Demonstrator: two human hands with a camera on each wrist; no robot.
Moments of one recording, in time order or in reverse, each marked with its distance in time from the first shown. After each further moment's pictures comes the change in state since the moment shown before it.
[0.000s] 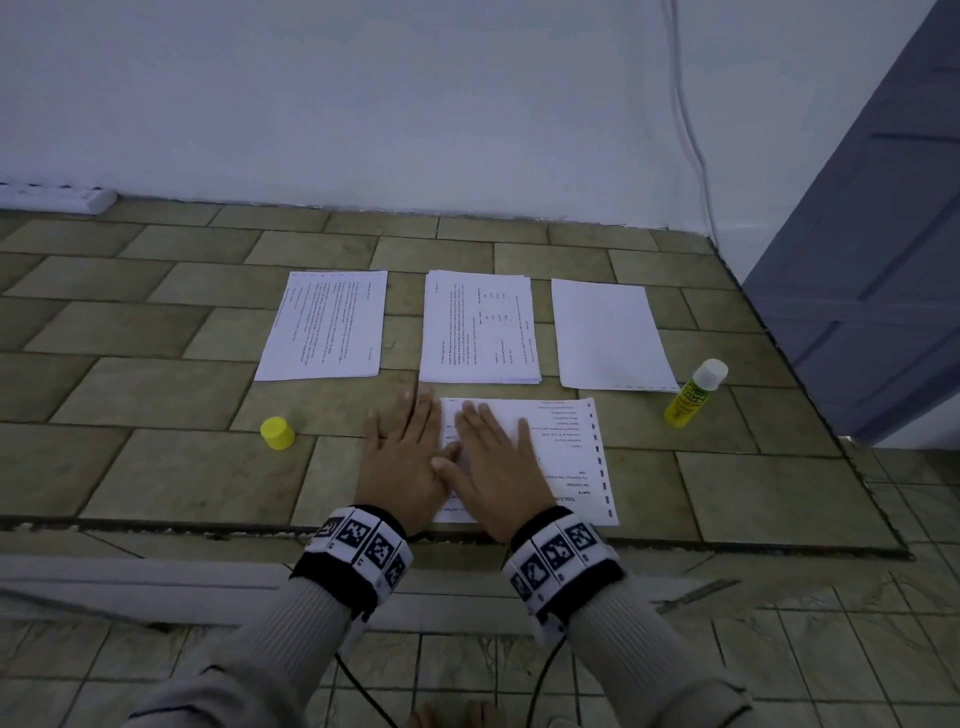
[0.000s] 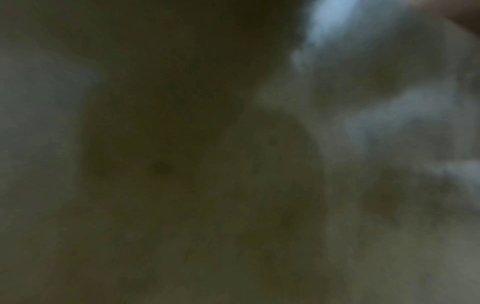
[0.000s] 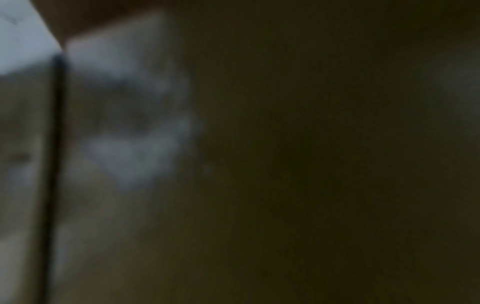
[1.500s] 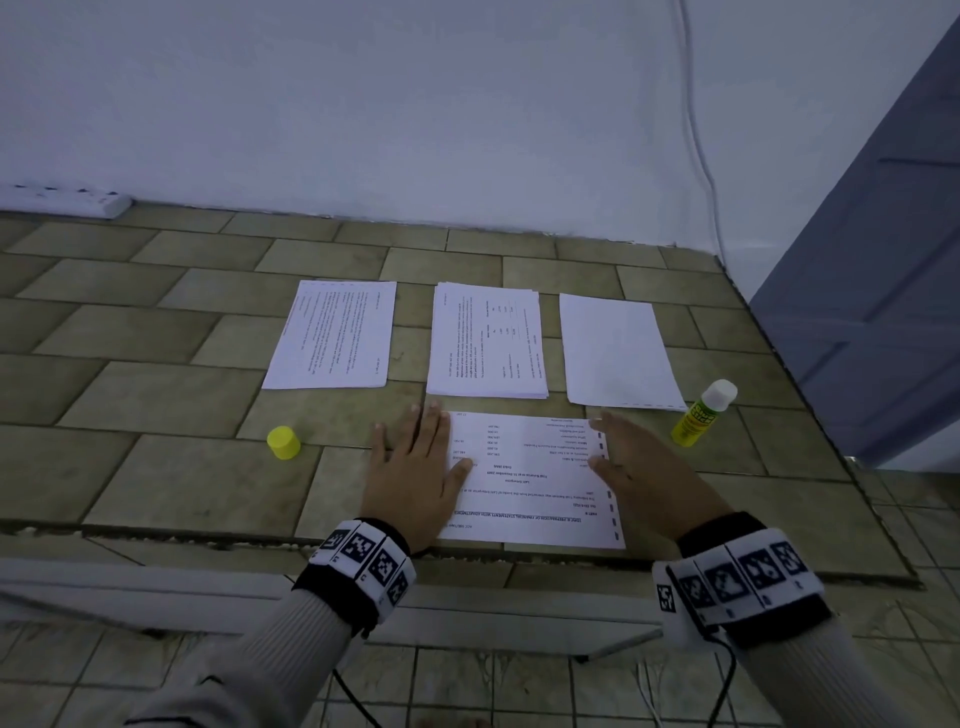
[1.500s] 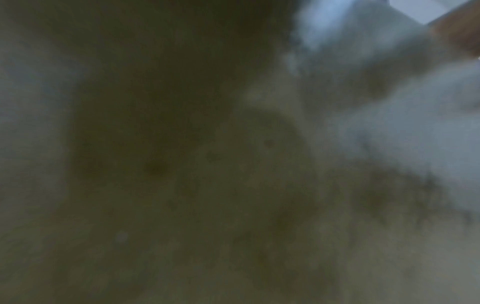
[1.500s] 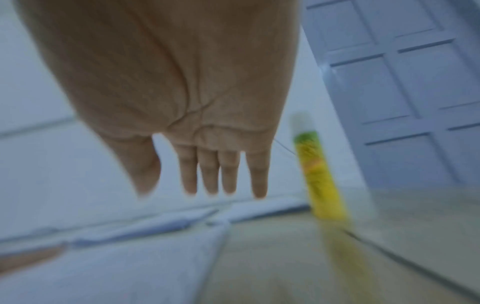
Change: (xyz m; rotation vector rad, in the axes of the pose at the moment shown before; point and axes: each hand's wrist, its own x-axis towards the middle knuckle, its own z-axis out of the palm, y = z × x) left_hand 0.002 0.002 0.000 0.024 0.005 -0.027; right_hand -0.045 0.099 -0.077 0.134 0.026 0.138
